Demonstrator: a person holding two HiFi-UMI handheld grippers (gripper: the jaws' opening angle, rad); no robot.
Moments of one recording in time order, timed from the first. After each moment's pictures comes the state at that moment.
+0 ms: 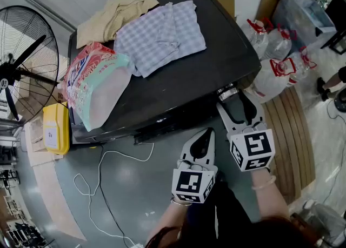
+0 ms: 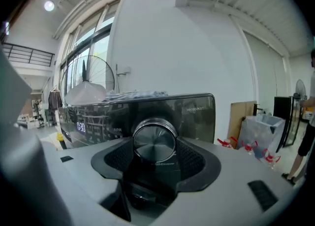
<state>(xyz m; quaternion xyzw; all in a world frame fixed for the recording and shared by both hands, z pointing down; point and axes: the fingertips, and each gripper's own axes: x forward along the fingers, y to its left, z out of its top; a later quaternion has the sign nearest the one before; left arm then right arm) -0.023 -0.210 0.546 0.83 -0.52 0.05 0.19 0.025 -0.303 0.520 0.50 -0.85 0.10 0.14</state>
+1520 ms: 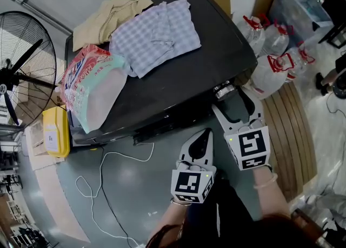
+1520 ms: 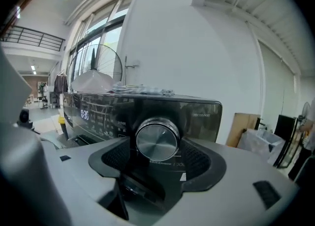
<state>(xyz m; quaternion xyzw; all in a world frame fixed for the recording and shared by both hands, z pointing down) -0.023 -0.204 0.550 0.83 -0.52 0.05 0.20 0.017 -0.300 0.518 0.48 -0.86 0.05 0.19</state>
